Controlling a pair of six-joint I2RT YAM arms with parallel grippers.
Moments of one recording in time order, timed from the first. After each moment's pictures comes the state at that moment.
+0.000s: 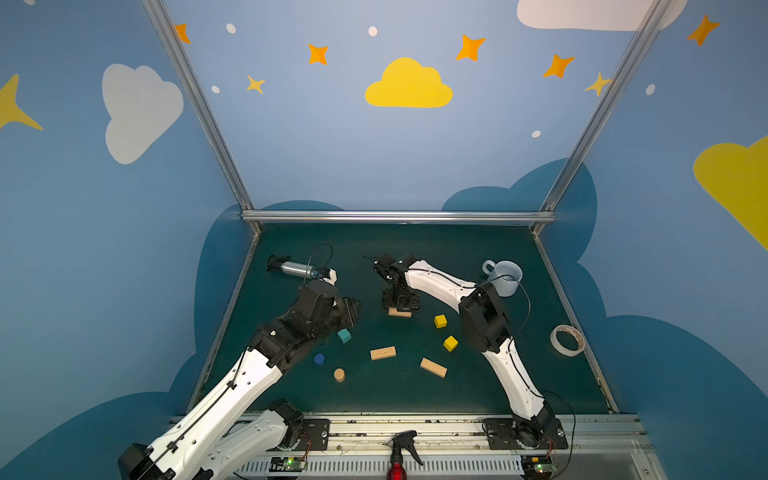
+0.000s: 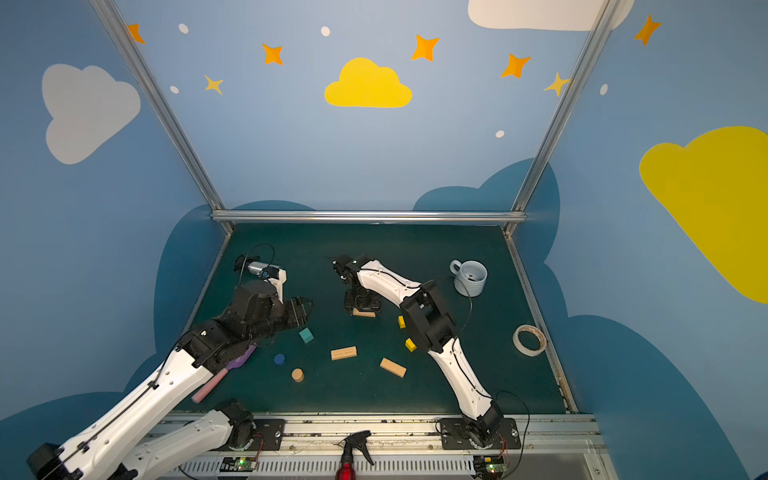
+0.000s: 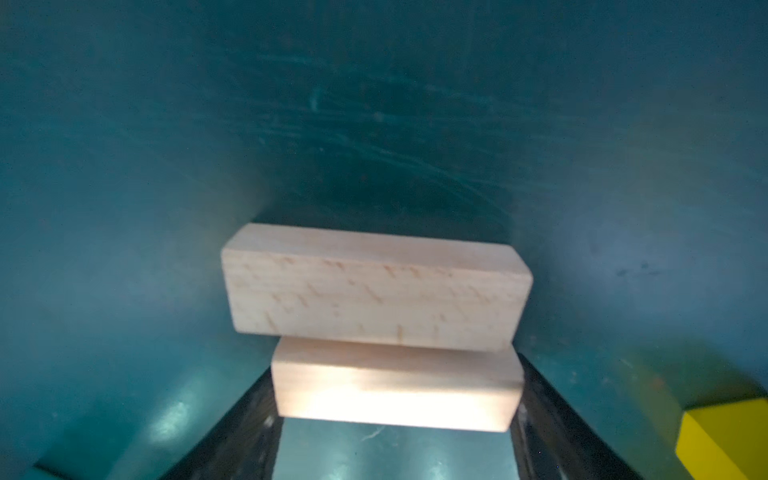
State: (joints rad) left arm -0.57 0.91 0.90 -0.65 -0.07 -0.70; right arm 0.81 2.39 2.05 -1.18 0.01 0.78
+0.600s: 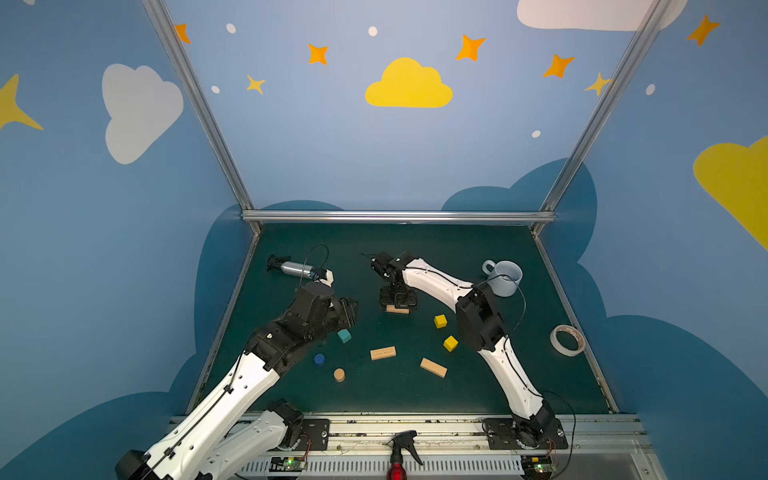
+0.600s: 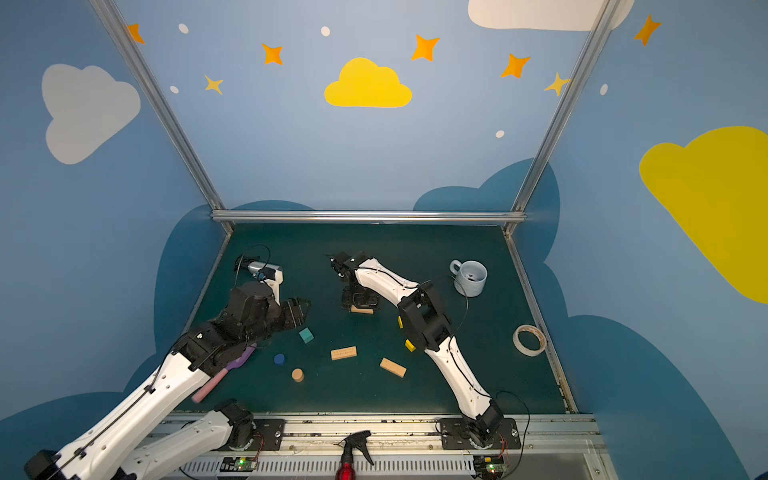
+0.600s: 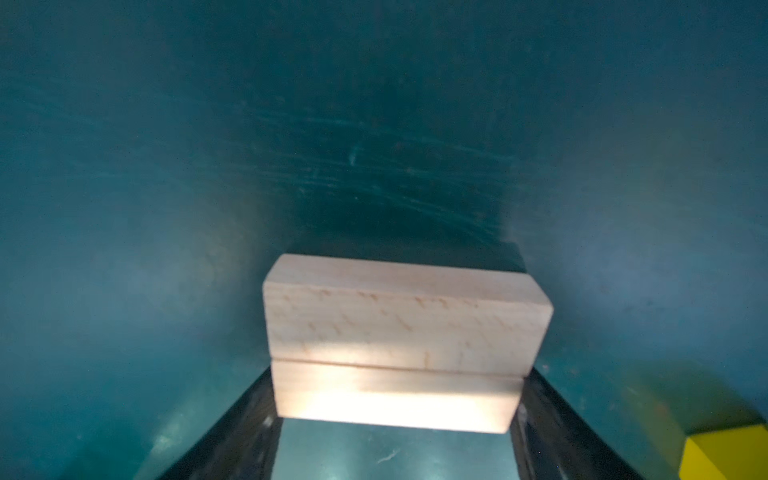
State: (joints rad) left arm -0.56 0.89 0.89 -0.65 -0.07 -0.70; right arm 0.80 2.44 2.13 -1.20 0.04 0.76
